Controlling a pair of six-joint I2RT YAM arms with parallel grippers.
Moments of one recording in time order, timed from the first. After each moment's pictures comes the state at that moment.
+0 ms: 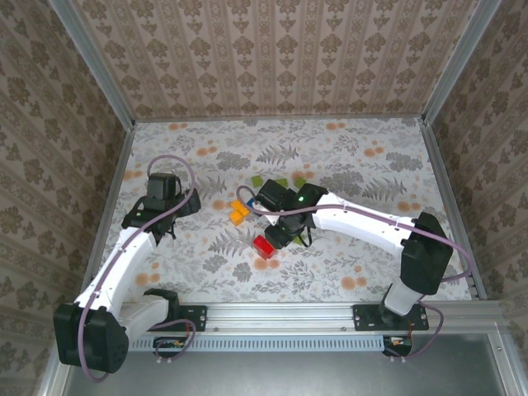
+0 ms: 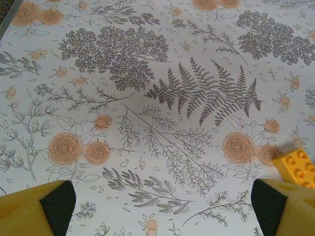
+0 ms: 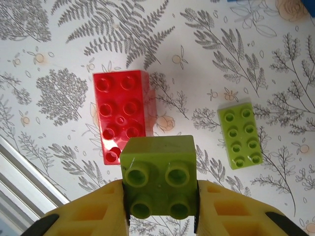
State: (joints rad) left arm -0.24 1.02 0.76 -0.55 -0.21 -0.34; right arm 0.93 1.66 1.38 -0.99 -0.01 0.16
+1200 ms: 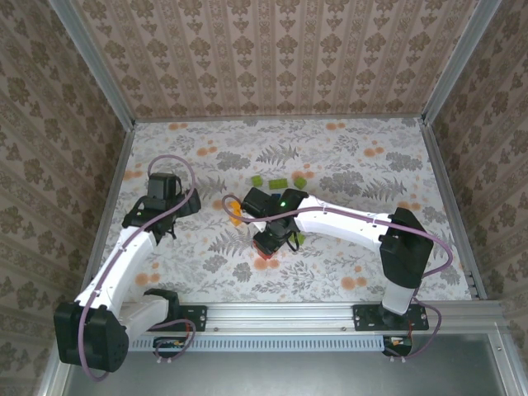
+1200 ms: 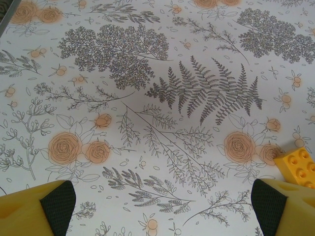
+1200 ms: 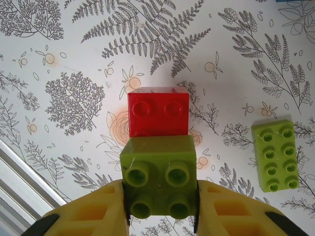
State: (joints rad) left arm -0.24 1.03 0.76 -0.55 -0.21 -0.34; right arm 0.98 1.77 1.42 -0.97 -0.02 0.18
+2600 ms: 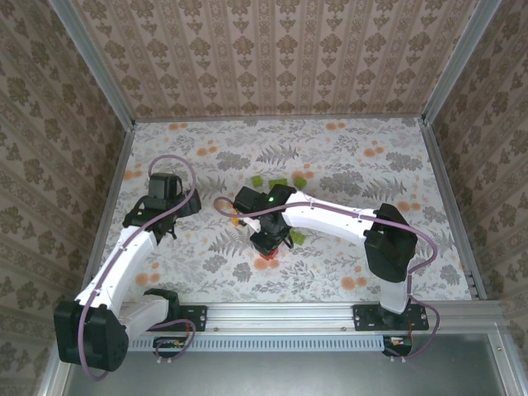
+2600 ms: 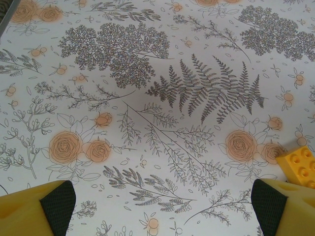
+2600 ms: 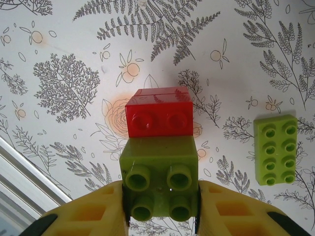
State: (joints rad) left arm -0.24 1.03 0.76 -0.56 -0.22 -0.34; right arm 0.99 1.88 1.55 -1.12 -0.02 0.13
